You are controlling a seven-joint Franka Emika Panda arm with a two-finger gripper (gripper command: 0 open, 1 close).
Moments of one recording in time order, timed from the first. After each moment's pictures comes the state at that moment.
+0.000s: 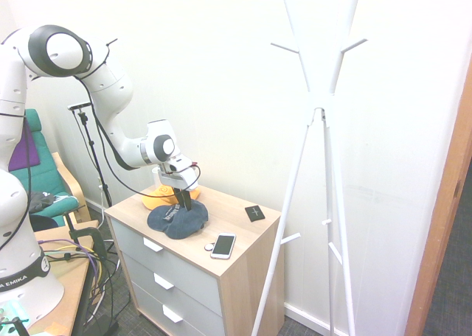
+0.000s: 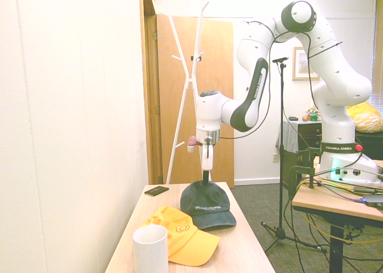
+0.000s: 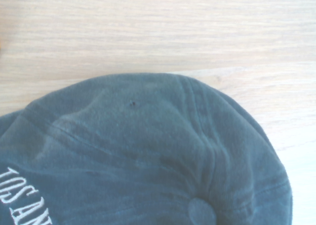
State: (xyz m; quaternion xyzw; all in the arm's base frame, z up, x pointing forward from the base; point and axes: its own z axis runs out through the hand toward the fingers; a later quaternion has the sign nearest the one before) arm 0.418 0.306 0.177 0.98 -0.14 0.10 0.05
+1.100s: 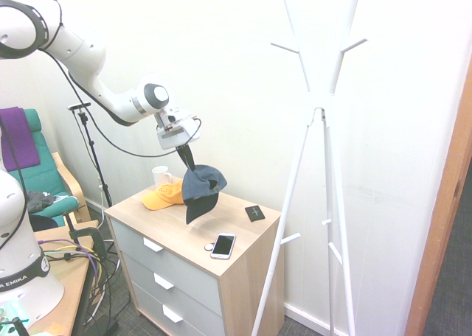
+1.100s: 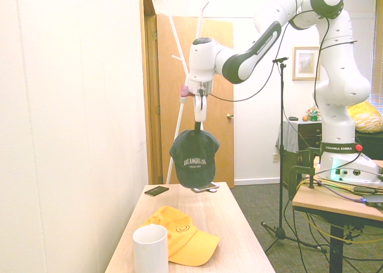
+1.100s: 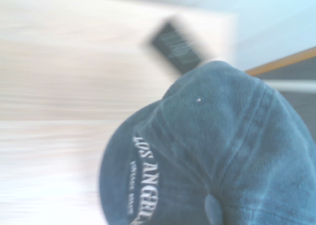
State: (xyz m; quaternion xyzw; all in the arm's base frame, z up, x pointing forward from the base) arm 0.434 0.310 0.385 0.96 -0.09 0.21 0.17
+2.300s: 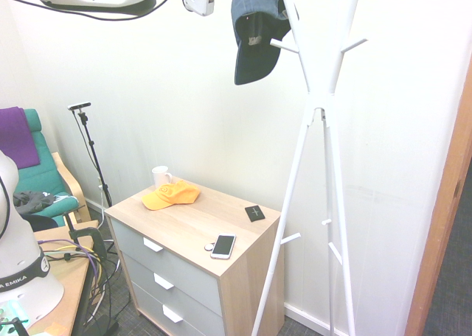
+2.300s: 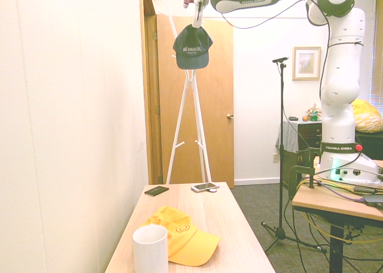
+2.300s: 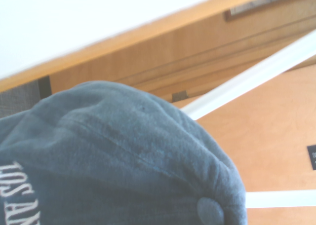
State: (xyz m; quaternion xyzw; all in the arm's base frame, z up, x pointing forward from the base) arm 0.521 0.117 0.779 0.81 -0.13 0.45 0.36
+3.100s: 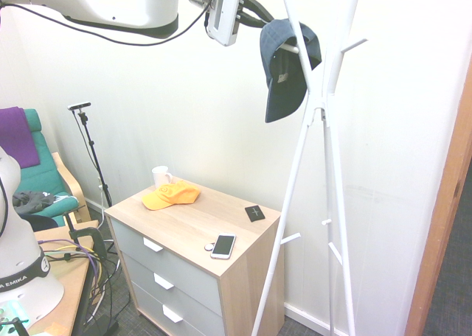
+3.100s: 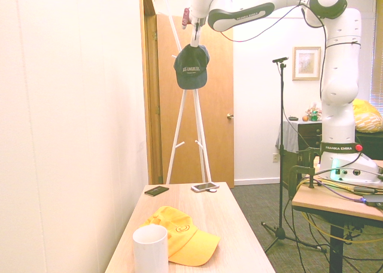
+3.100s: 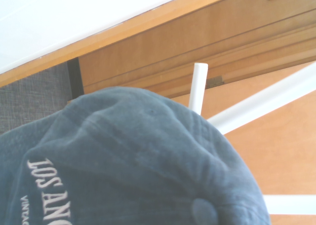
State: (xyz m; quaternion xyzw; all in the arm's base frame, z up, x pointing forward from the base) arm 0.555 0.089 0.711 0.83 -0.13 0.42 0.34
